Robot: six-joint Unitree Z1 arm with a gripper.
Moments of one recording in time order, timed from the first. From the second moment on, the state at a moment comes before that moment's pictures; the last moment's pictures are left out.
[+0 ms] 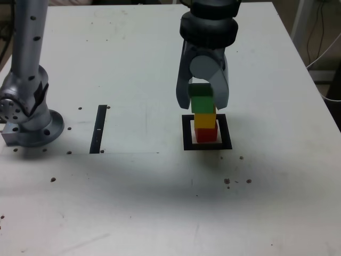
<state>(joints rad) -0.10 1.98 -1.69 1.39 -0.01 0.04</state>
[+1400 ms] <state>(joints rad) 0.00 1.55 -1.14 1.26 0.07 0.04</state>
